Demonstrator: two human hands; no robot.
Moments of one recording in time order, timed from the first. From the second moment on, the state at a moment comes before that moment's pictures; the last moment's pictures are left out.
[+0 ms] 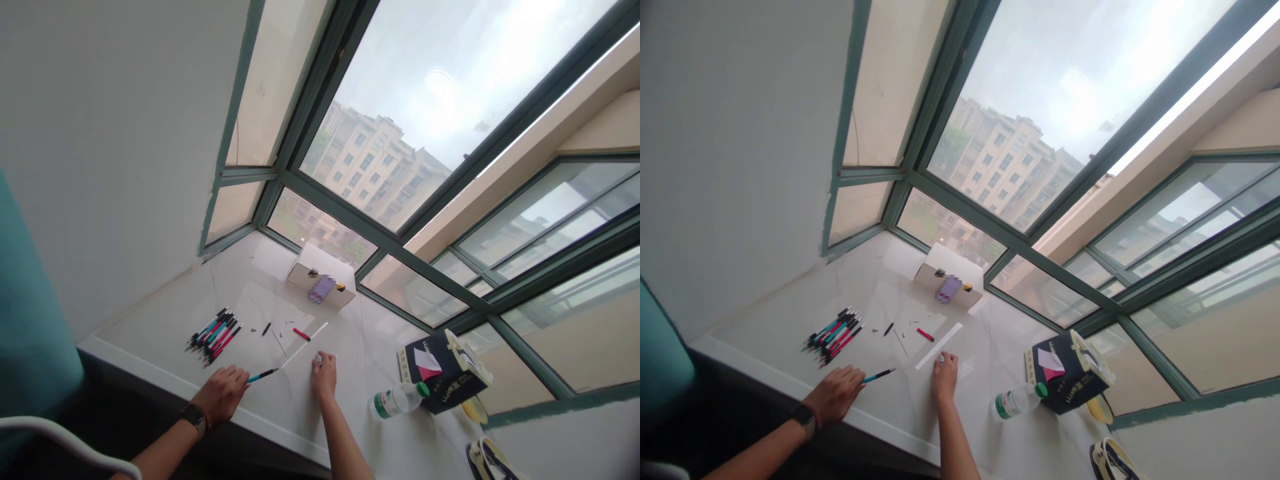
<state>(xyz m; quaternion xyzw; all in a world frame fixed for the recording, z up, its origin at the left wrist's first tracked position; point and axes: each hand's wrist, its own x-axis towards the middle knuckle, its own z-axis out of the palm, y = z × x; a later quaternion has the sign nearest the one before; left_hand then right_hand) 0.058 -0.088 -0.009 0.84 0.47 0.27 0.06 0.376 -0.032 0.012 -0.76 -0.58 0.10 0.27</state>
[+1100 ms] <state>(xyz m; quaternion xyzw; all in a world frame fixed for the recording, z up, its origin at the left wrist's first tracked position) 0.053 -0.089 -0.005 0.84 0.48 0.23 0.05 0.356 -0.047 0.007 -0.81 -0.54 0.08 0.20</state>
